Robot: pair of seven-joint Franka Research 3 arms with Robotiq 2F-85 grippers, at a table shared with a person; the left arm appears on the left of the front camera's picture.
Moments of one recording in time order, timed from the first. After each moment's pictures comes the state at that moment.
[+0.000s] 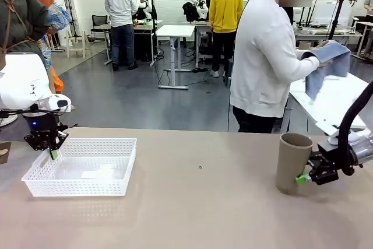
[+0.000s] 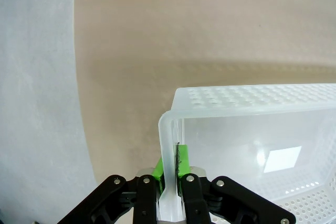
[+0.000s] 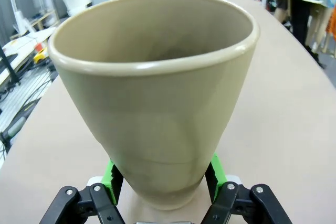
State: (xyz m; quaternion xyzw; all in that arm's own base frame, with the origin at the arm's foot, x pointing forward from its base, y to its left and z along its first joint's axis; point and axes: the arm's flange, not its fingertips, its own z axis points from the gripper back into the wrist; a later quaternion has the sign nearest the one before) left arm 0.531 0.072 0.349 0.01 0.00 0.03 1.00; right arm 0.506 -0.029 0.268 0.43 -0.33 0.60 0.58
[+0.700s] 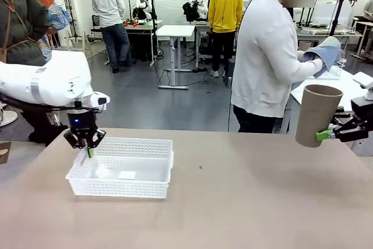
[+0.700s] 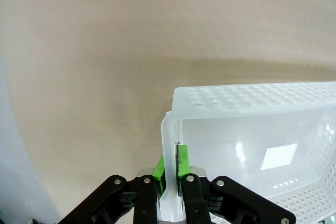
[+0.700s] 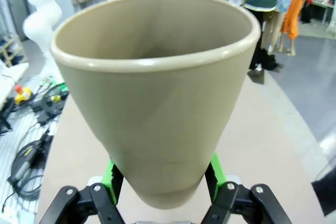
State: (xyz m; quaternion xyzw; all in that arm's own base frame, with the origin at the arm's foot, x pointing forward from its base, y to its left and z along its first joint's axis) left arm 0.538 -0.063 0.360 0.01 0.01 0.03 1.00; right arm 0.477 -0.062 0.415 0.39 -0.39 0.54 0.63
